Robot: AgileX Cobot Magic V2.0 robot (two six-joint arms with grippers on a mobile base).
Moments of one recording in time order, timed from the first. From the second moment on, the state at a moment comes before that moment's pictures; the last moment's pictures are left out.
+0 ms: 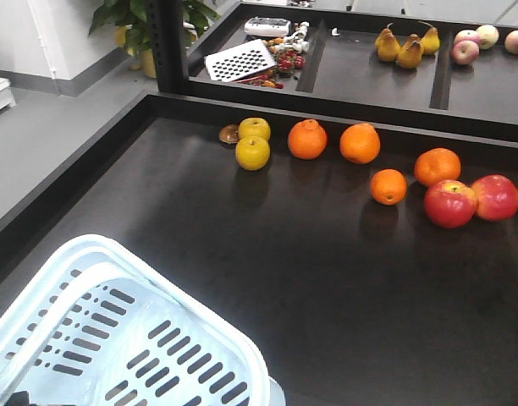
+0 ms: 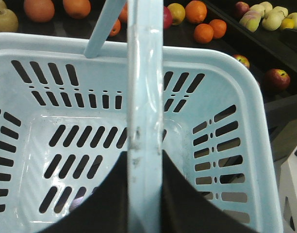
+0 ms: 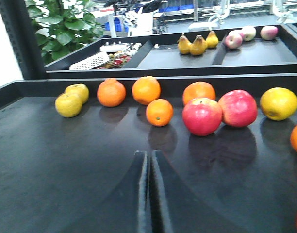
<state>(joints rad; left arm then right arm) -0.36 0.34 -0.46 -0.66 0.77 0.44 0.00 -0.01 0.03 -0.13 0.19 0.21</state>
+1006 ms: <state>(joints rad) -0.36 0.34 -0.46 -0.66 0.77 0.44 0.00 -0.01 0.03 -0.13 0.19 0.21</state>
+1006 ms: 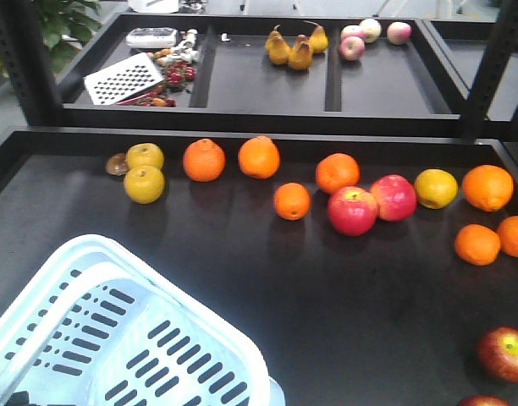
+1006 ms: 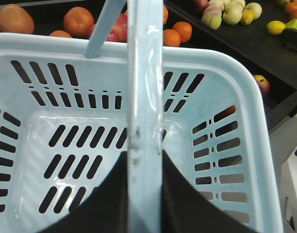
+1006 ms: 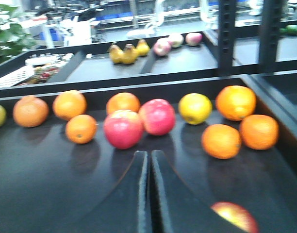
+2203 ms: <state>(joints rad) -0.36 0.34 -0.46 -0.66 0.77 0.44 0.00 -0.01 0.03 -0.13 0.19 0.21</state>
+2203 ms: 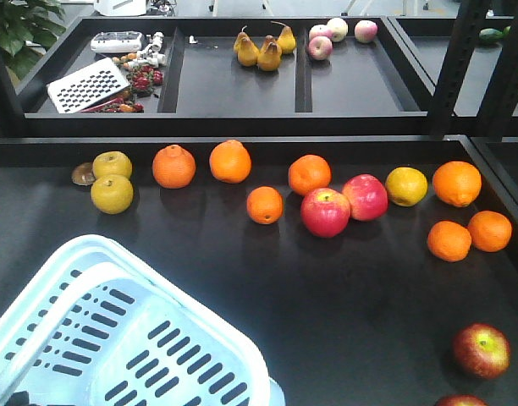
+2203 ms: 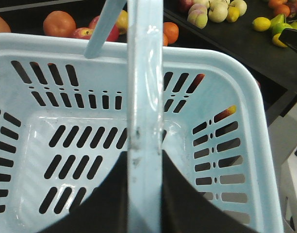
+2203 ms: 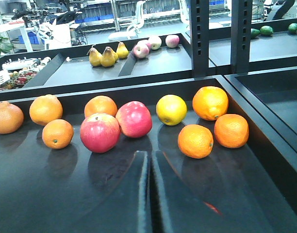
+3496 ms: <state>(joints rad) -0.36 0.51 -0.52 -0.91 0.73 0.73 0.00 -0.01 0.03 -0.13 0.19 0.21</state>
